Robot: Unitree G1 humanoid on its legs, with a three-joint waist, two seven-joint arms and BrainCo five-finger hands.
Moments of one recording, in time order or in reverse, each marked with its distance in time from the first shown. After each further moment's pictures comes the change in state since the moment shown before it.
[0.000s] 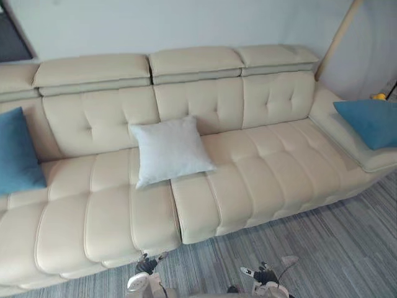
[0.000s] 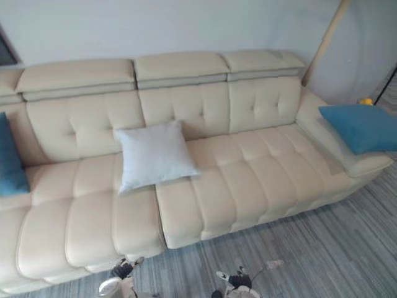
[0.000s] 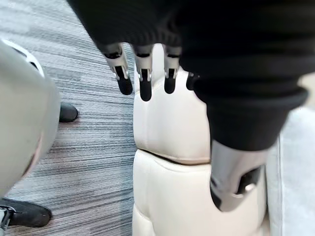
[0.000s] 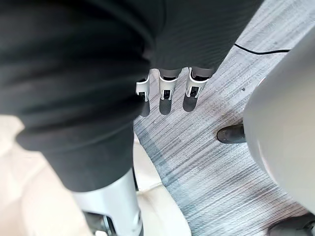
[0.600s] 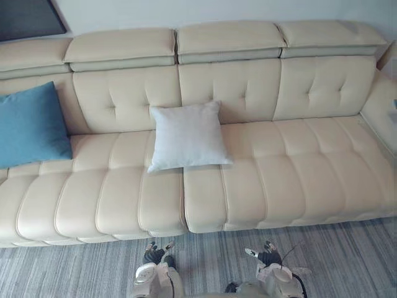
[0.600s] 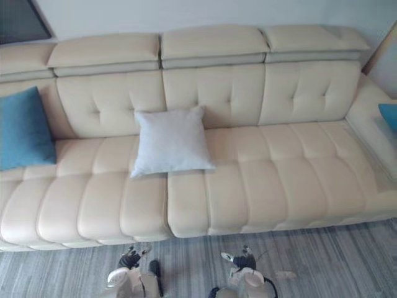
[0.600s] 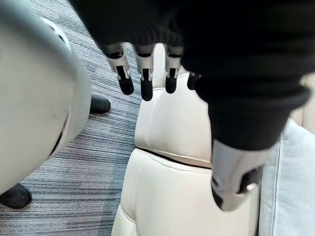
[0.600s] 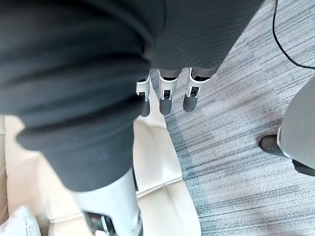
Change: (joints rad) left arm -0.025 -0.032 -0.024 -0.081 -0.044 -0.025 0.019; right arm -0.089 -0.045 0.069 -0.040 -0.001 -0.021 -0.032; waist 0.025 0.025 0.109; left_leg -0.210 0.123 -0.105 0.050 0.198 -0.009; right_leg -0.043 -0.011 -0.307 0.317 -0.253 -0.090
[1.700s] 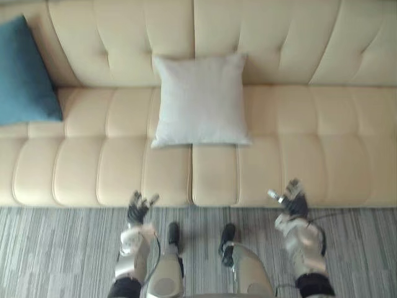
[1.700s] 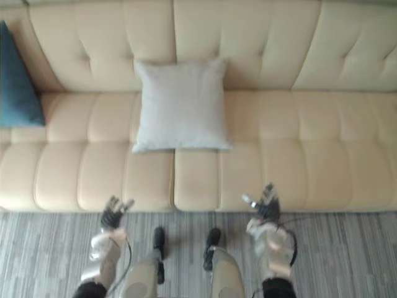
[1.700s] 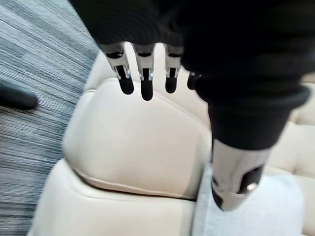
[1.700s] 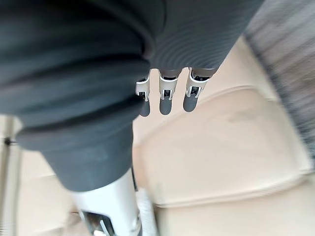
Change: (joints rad) left arm 0.069 0.077 -0.108 -0.220 -0.188 -0.050 -0.005; right arm 0.094 -0.050 0.028 -0.385 0.152 -0.065 0.031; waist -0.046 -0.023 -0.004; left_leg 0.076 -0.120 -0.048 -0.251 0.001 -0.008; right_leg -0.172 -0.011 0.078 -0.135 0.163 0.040
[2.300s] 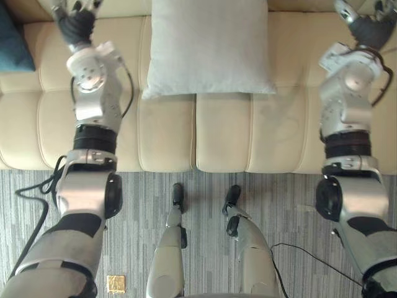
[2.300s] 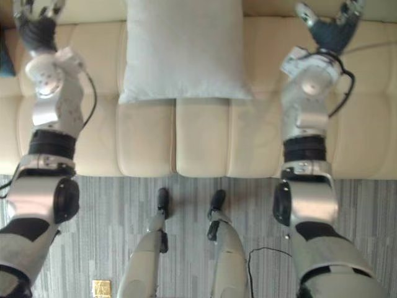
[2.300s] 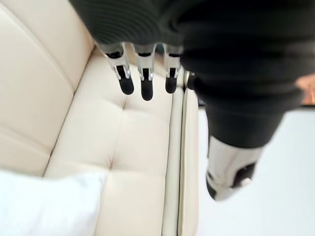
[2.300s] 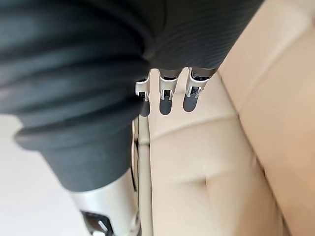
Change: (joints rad) left arm -1.058 0.420 0.059 -0.015 -0.229 -0.042 0.283; right arm -1.048 -0.465 -0.083 0.093 0.131 0.014 -0.315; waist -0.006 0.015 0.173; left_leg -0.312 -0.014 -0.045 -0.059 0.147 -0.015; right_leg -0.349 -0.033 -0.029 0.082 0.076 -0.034
